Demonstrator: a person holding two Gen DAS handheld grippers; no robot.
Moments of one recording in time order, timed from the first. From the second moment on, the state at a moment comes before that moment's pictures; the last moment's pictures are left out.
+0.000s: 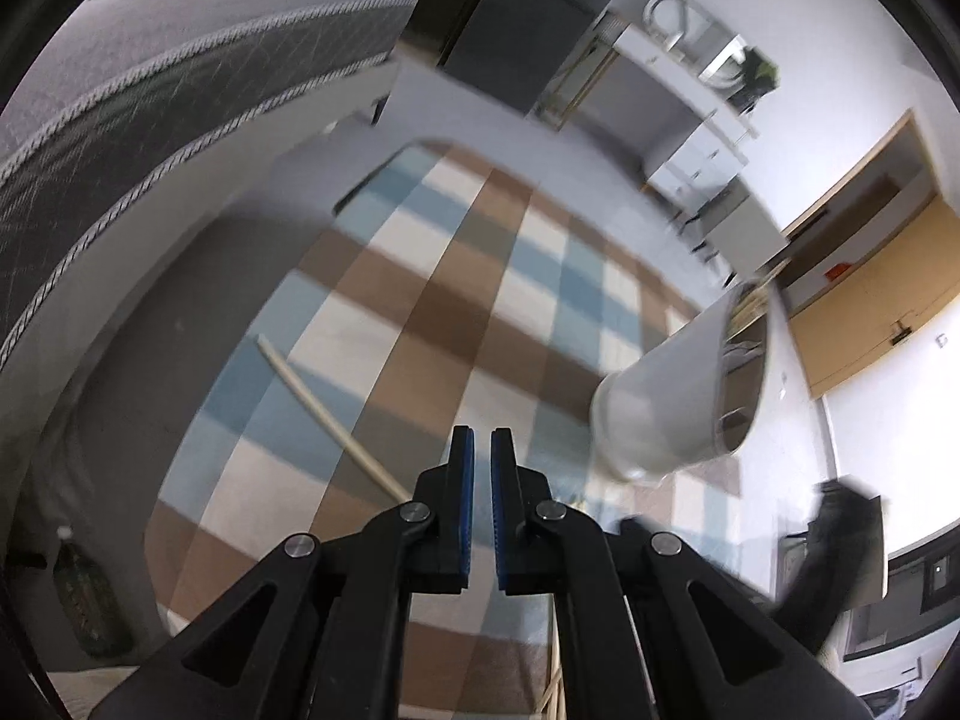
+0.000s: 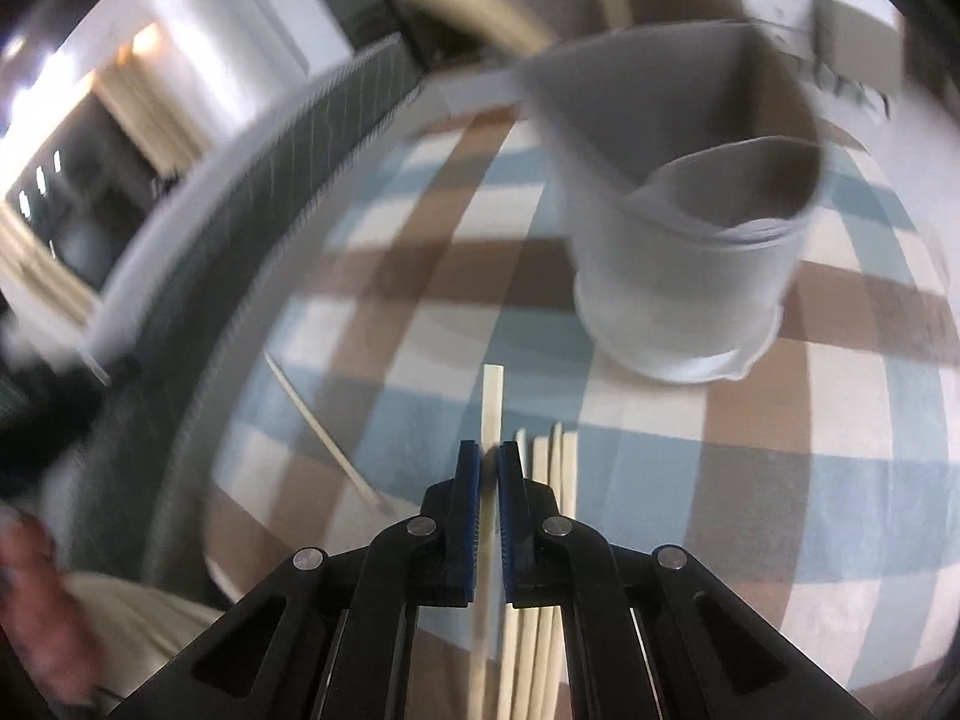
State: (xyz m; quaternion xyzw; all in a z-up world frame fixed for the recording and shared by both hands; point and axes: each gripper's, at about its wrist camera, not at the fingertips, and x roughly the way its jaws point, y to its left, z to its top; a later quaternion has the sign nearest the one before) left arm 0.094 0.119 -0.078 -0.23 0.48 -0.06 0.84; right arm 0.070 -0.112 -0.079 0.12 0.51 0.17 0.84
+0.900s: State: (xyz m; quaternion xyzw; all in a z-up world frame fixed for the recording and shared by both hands) left arm 0.118 0.047 -0.164 -0.05 0.60 0.07 0.80; right arm 0.049 -0.198 -0.054 0.26 0.38 0.22 0.86
